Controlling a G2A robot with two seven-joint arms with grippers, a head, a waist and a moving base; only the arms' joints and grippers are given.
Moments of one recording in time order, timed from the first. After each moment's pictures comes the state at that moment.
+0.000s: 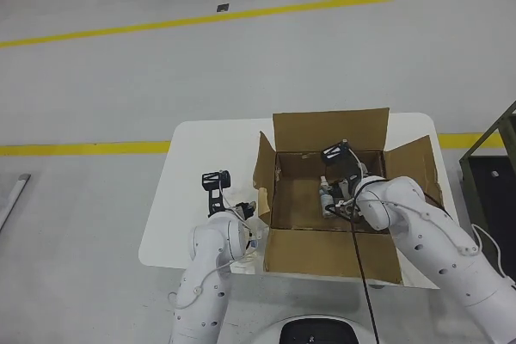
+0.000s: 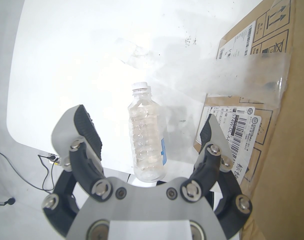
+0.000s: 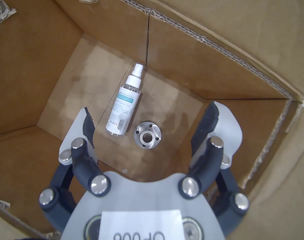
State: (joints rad) left arm 1.09 -1.52 -1.27 -1.68 1.57 0.34 -1.15; right arm -0.84 -1.19 0.98 -1.53 -1.11 0.21 0.99
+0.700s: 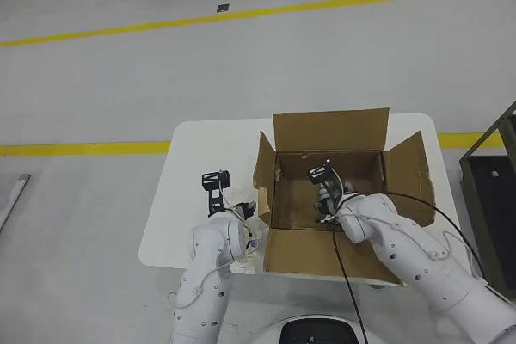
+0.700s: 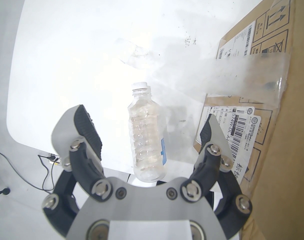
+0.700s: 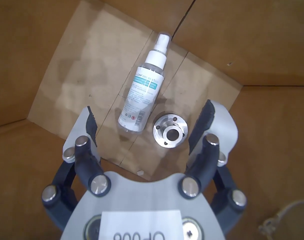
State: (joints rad) left arm 1.09 -1.52 -1.27 -1.68 1.57 0.34 -1.15; right arm -0.82 -1.26 0.85 -1.37 -1.10 0.29 0.96
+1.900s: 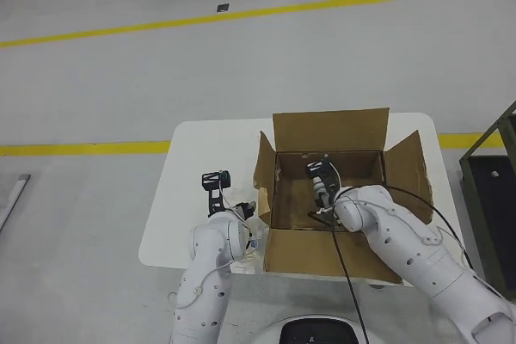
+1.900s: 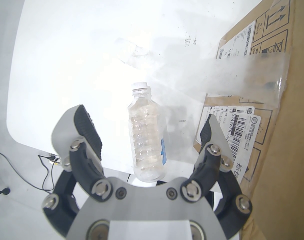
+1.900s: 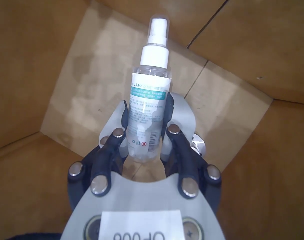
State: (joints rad) left arm 1.09 -1.52 -1.27 -1.68 1.57 0.34 -1.15; right arm -0.81 -1.31 0.92 -1.30 -1.02 0.22 0.90
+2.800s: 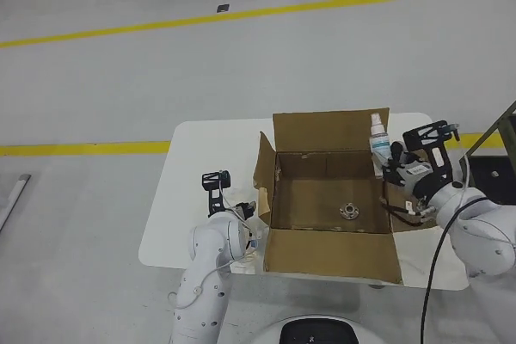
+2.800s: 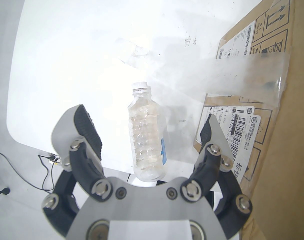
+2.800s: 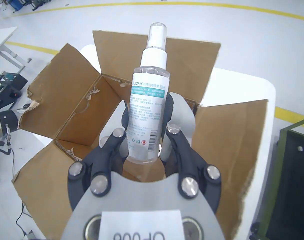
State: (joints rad) left arm 1.09 -1.52 -1.27 -1.68 1.57 0.34 -1.15; right arm -1.30 -1.19 1.57 -2.11 -0.95 0.02 0.80
